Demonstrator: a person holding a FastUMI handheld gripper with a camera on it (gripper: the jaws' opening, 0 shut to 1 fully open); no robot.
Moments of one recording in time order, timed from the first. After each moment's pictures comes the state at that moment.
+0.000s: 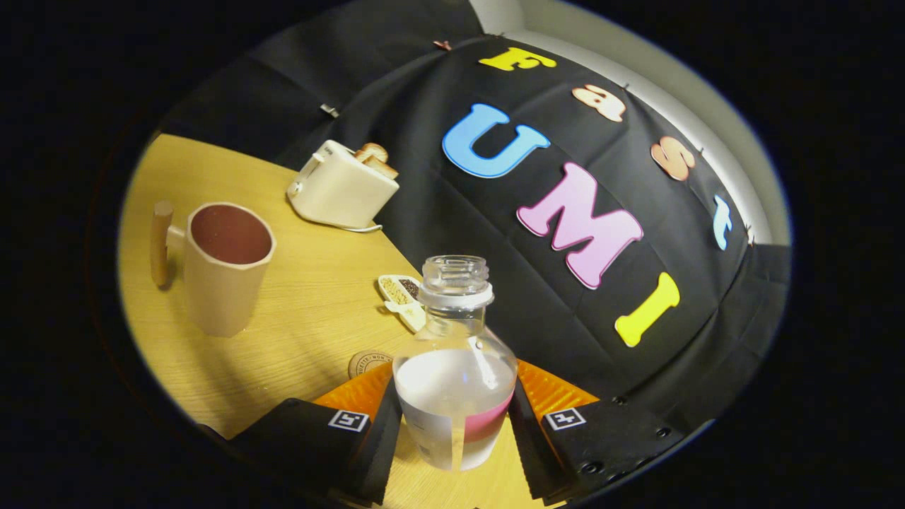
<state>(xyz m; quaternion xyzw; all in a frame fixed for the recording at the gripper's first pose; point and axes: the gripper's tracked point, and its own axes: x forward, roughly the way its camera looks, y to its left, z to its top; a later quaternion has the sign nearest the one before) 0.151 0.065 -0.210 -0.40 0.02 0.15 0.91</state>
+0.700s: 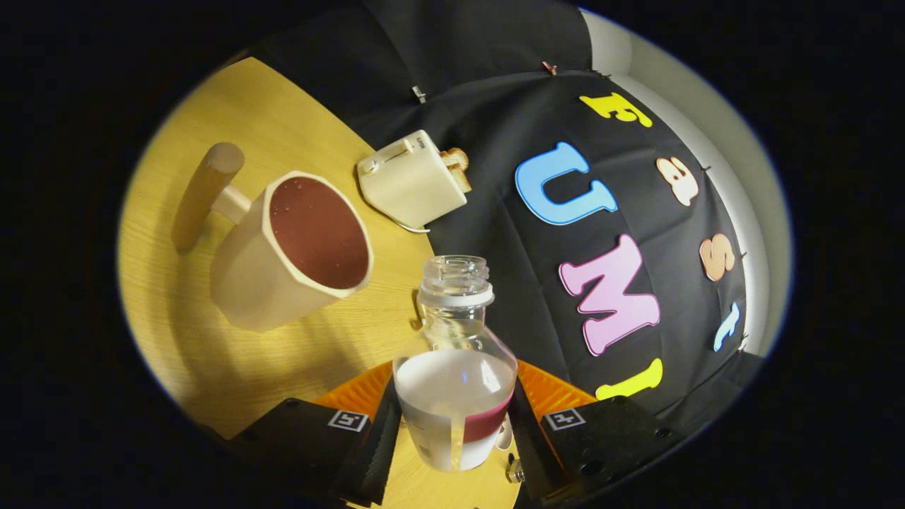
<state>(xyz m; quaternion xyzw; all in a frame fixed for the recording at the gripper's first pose) 0.139 0.132 -0.235 -0.54 0.00 0.19 0.82</state>
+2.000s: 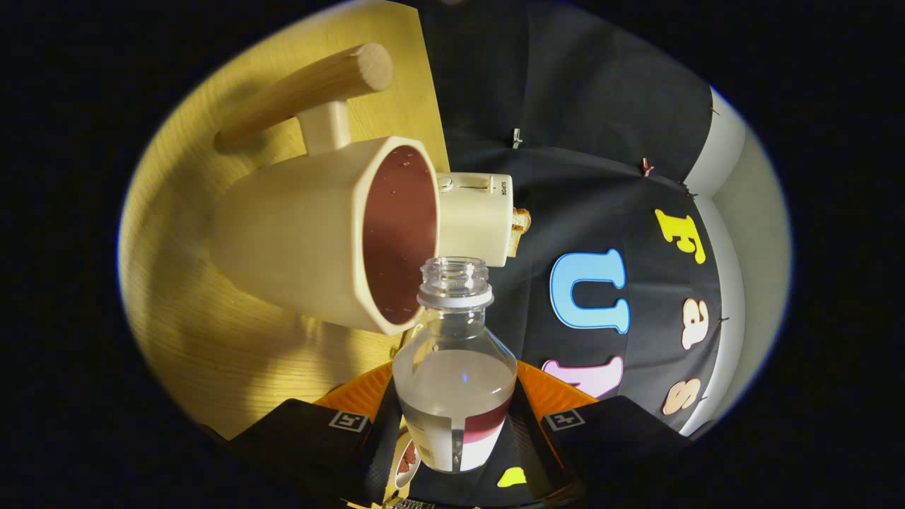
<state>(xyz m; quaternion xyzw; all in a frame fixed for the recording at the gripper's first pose) 0.154 0.181 -0.233 -0.71 -0.15 0.25 0.64</state>
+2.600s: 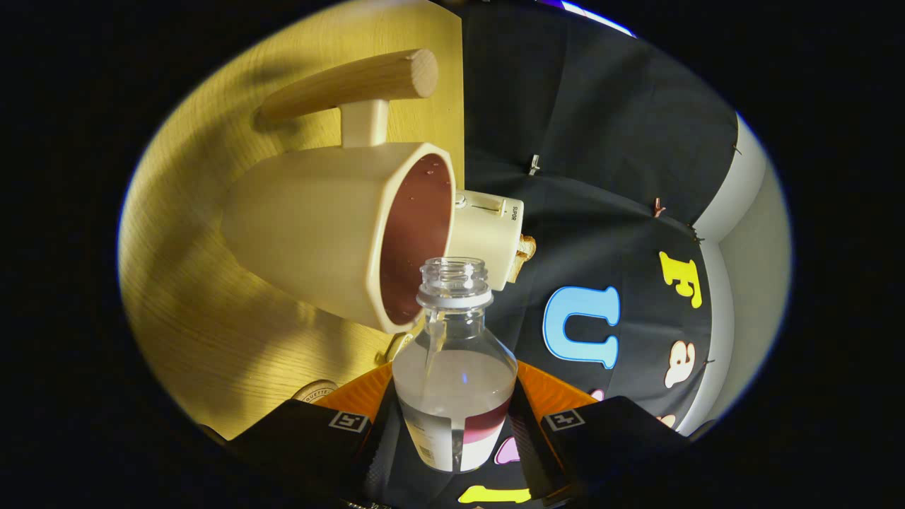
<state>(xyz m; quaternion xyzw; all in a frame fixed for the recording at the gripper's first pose) 0.156 0.189 -0.225 -0.74 -0.18 0.27 0.58</state>
